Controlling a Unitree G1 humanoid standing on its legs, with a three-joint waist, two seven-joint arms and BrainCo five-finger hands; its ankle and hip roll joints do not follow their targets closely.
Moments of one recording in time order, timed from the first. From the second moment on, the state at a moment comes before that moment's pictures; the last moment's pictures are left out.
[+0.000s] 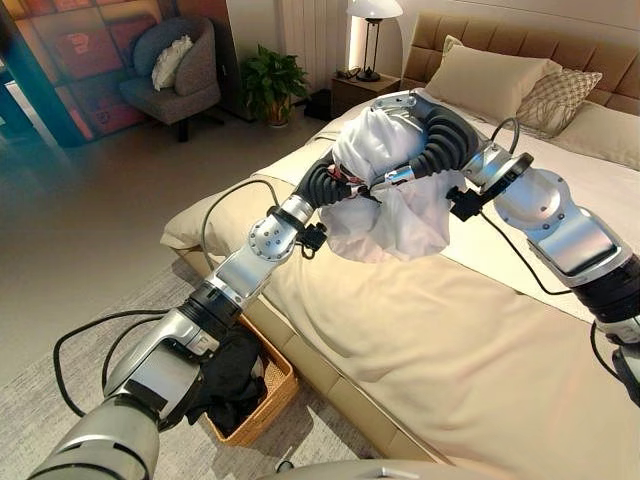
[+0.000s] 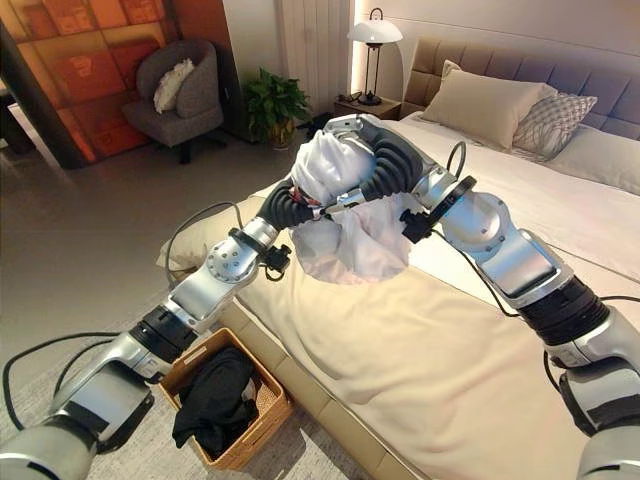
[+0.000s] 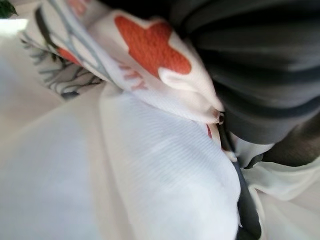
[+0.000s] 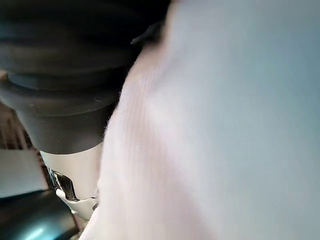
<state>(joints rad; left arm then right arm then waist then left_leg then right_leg) -0.75 0.43 -0.58 0.26 -0.33 -0.20 0.07 -0.82 -0.91 0.50 -0.08 0.26 -0.15 0.08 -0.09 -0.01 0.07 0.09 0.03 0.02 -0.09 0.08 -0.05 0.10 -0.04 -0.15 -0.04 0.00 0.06</state>
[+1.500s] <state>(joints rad) -0.47 0.83 0.04 0.44 -0.40 -0.25 0.35 0.01 -0.40 0.00 0.70 0.41 -0.24 -0.06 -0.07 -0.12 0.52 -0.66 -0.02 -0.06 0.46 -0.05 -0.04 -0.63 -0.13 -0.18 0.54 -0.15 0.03</state>
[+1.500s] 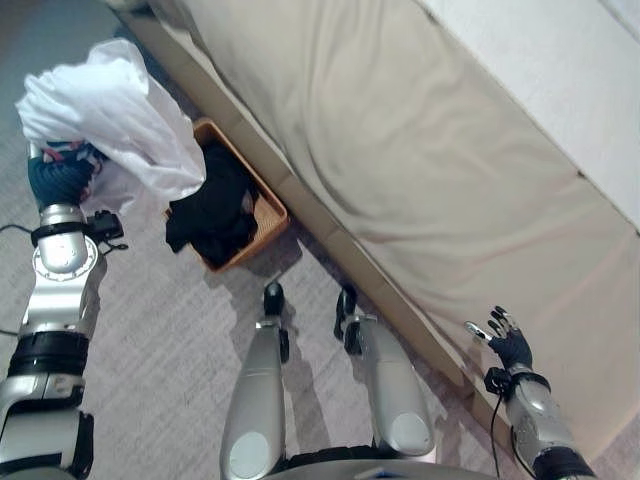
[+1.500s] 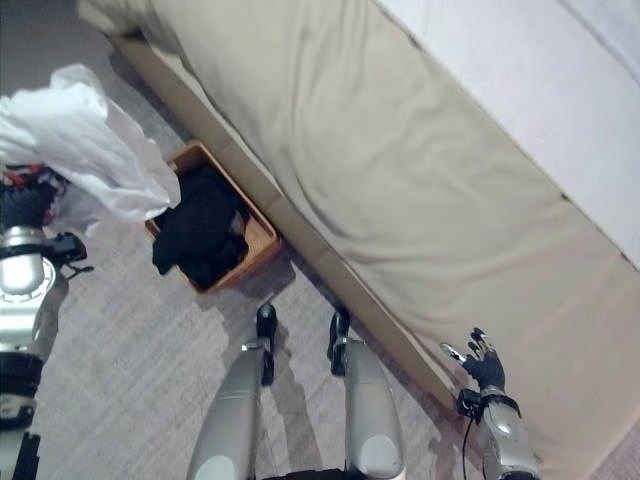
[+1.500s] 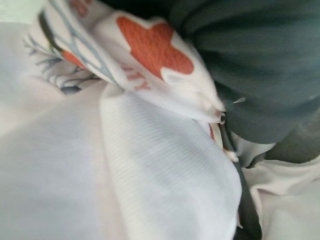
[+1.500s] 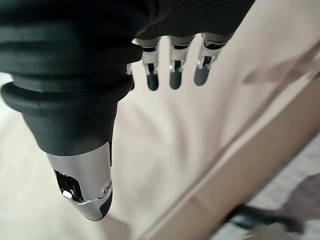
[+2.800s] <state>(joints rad) -0.65 0.88 -0.10 0.74 -0.27 -0.16 0.50 -0.03 -0.40 0.18 0.61 0.46 -0.29 -0.14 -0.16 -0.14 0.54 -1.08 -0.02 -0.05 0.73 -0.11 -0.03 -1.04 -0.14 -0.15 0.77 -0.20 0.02</state>
